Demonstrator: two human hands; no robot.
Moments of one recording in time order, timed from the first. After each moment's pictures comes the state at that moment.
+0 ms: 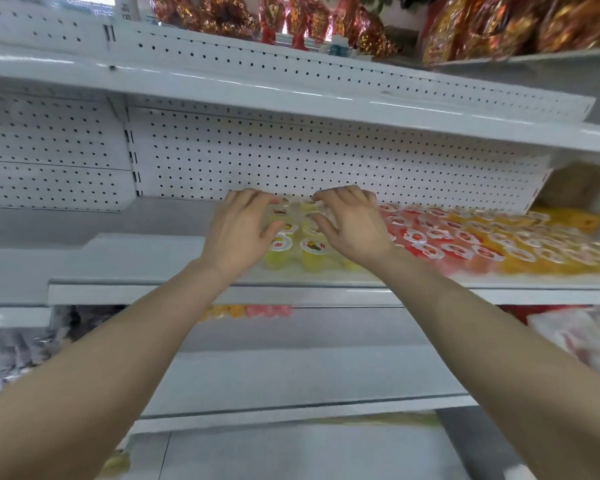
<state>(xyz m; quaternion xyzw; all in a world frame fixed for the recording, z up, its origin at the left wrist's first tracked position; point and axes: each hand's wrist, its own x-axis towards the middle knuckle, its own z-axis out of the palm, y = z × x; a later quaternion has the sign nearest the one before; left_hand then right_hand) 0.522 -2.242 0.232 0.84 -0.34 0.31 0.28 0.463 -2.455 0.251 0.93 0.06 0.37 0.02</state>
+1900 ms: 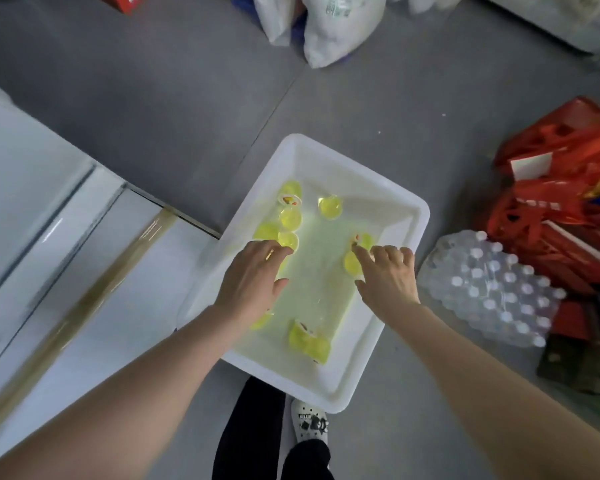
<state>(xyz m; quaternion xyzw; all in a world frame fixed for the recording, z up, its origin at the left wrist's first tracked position) 0.140 -3.008 -0.352 0.65 -0.73 -0.20 0.09 -0.108 -3.059 -0.363 0.81 -0.56 -0.16 -0.05</state>
